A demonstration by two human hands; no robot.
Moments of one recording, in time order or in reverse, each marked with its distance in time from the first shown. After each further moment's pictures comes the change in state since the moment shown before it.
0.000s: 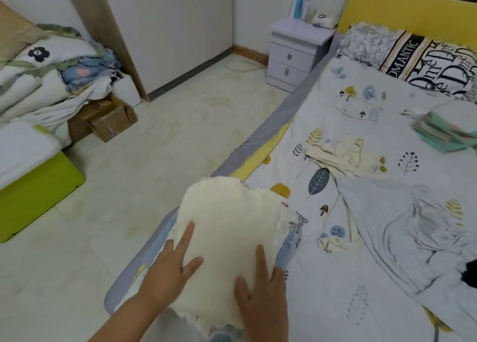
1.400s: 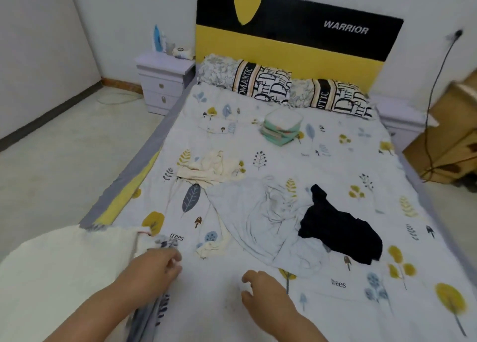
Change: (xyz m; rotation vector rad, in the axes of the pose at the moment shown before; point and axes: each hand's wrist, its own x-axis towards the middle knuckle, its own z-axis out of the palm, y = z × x) left_hand -0.008 0.269 0.029 0.304 -0.305 0.468; right_hand -0.029 0.165 -0.213 -0.131 -0.119 0.206
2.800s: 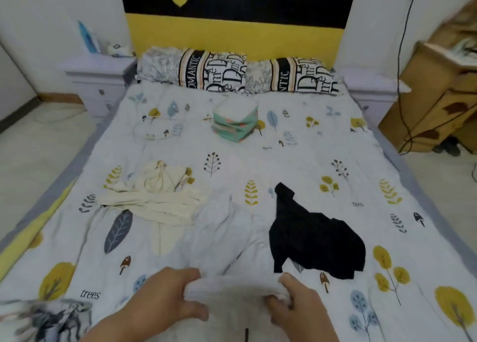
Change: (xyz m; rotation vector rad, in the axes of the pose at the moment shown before) left_hand 0.162 0.149 0.084 -0.085 -0.229 0.285; right_hand 0.059 0.195 -0.075 0.468 0.368 0.161
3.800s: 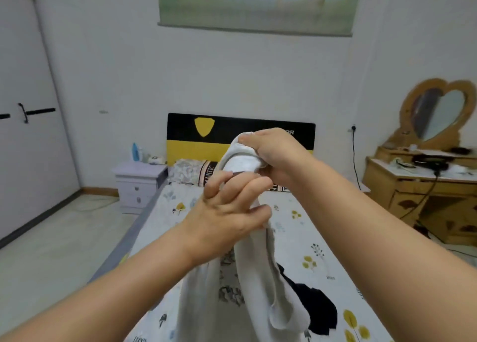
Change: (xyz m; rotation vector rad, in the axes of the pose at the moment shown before) left_hand -0.264 0.262 -0.189 0.964 1.443 1.040; right_hand -0.236 -0.388 -0.236 0.569 0.019 -0.543
